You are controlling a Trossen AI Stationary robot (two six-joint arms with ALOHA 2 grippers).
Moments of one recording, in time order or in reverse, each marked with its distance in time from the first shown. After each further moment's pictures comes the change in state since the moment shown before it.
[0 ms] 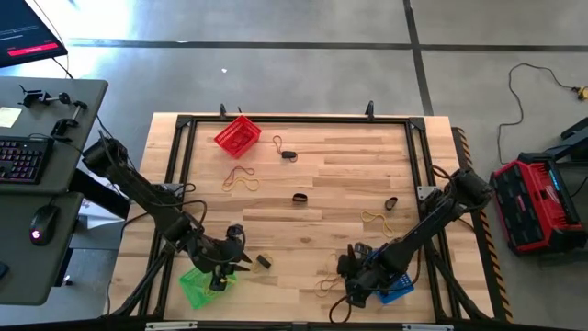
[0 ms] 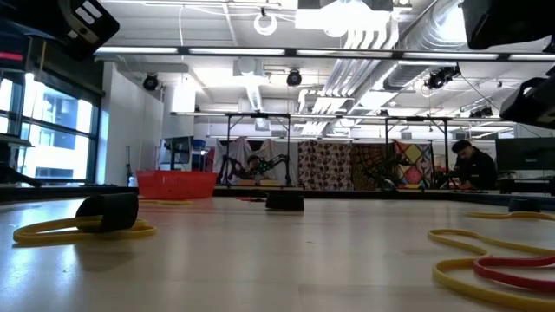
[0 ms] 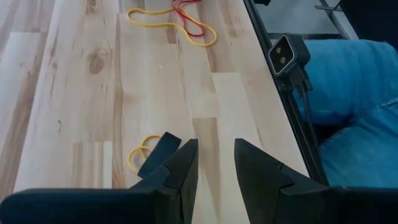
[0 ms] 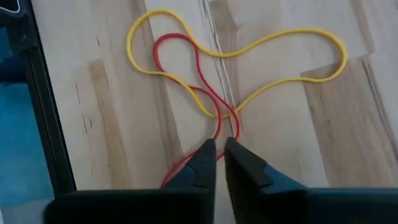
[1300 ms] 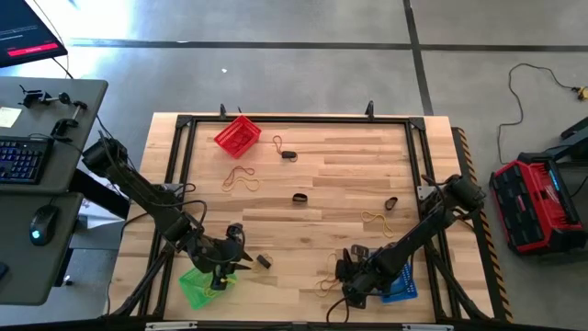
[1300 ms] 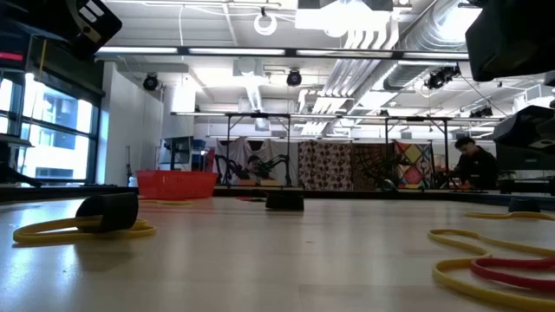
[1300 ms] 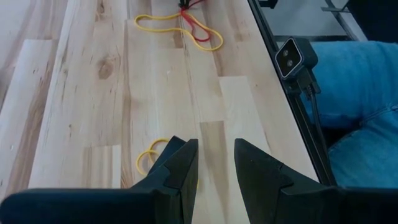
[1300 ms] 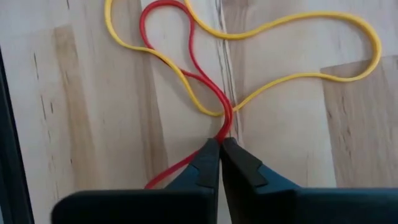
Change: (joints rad) left arm 0.000 0.000 -0.001 0.002 -0.032 0.016; right arm -0.003 0.083 0.002 0.015 -0.009 -0.099
